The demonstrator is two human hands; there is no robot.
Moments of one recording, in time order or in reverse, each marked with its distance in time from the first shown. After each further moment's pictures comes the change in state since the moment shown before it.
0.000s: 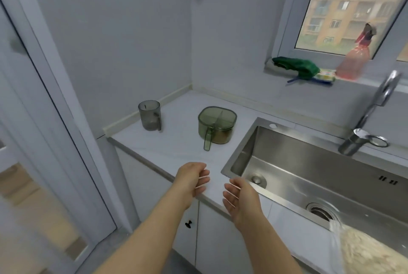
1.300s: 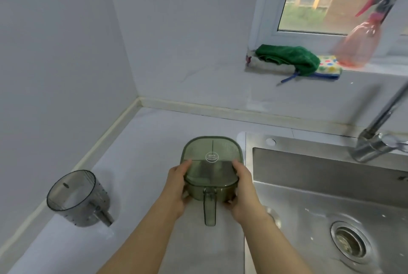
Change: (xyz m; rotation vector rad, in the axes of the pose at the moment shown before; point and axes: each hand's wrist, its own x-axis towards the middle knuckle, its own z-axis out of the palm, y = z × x) left_hand 0.270 0.121 0.048 -0.031 -0.261 -0.141; right_hand 0.229 -0.111 0.116 0.238 0.132 -0.091
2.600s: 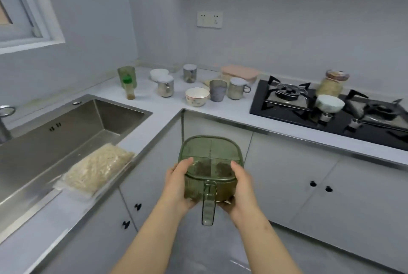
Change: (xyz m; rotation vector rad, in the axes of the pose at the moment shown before) left_hand -0.421 -0.378 0.204 0.716 -1.063 -0.401; right_hand -0.439 0.142 -0.453 0.742 1.022 -0.626
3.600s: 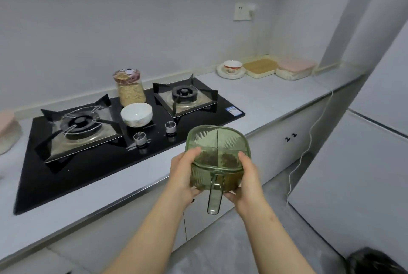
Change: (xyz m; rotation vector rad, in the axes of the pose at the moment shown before) left_hand 0.076 -0.134 0.485 0.579 -0.792 -0.231; right_hand 0.092 -0.247 -0.335 0.508 0.781 -0.383
